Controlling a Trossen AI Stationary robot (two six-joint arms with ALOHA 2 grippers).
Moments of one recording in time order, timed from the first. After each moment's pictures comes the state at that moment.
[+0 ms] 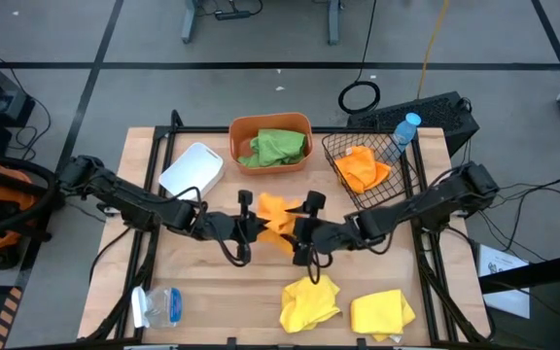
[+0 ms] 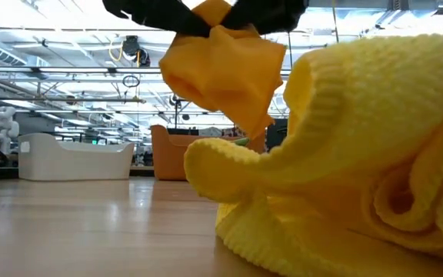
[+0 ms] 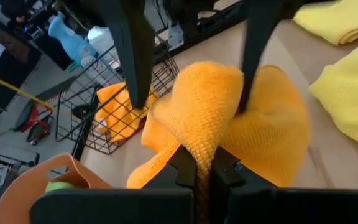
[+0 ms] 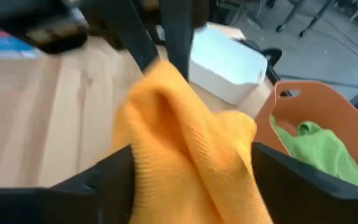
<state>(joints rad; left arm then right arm) -0.32 1.40 0.90 0.04 -0.46 0.33 0.34 1.61 1.18 -0.15 0.62 0.09</state>
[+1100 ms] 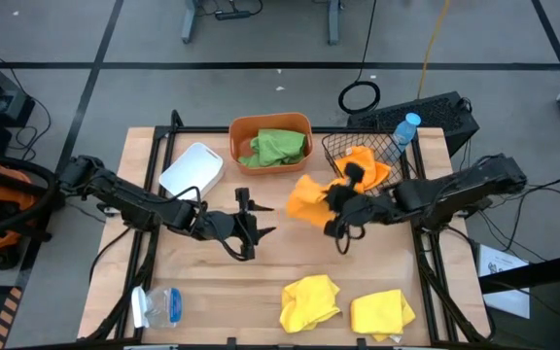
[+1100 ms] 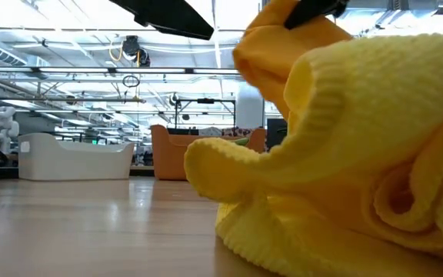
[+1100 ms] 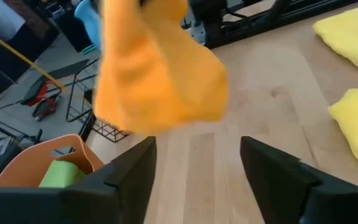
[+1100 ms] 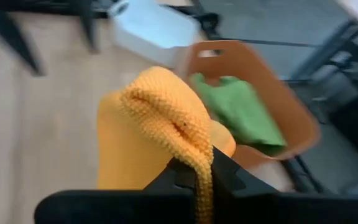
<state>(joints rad) -0.31 1.40 0.90 0.06 -0.53 0.19 0.27 1.30 1.18 -0.61 0.66 0.20</state>
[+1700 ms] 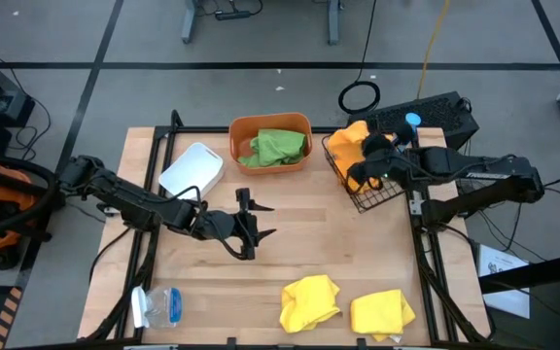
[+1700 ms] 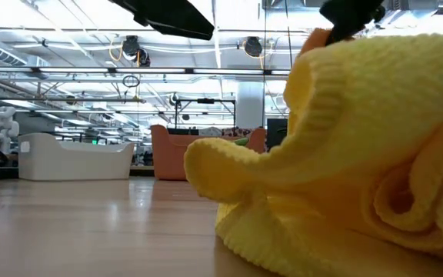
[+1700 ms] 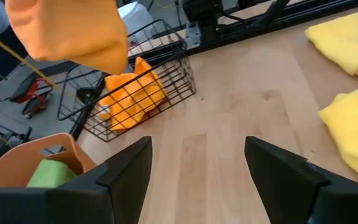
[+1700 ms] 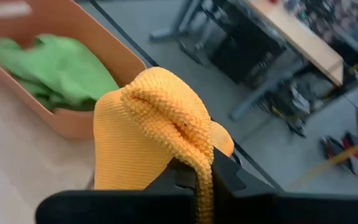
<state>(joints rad) -0.31 1.40 0.90 0.06 -0.50 0.16 -0.03 1.11 1.18 -0.93 0.92 0.28</state>
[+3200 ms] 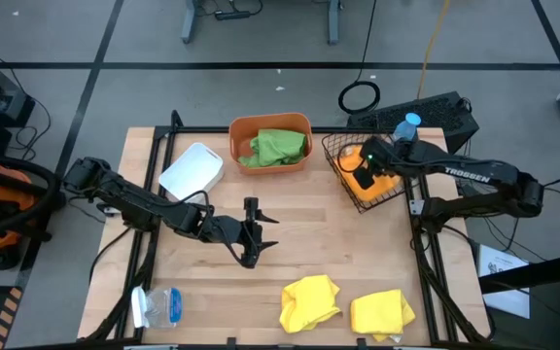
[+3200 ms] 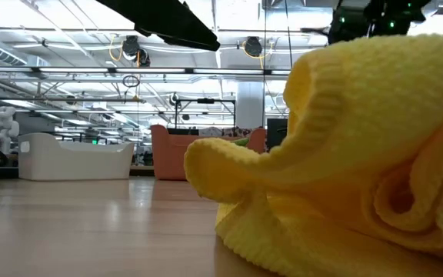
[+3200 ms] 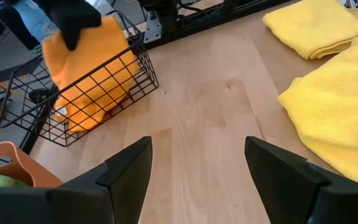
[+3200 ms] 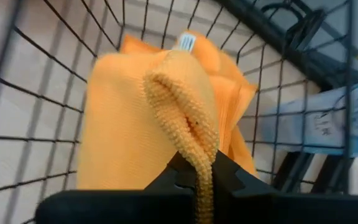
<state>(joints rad) -0.31 1.47 0.90 0.08 -0.37 0.17 -0.45 1.11 0.87 -0.95 0.39 0.42</state>
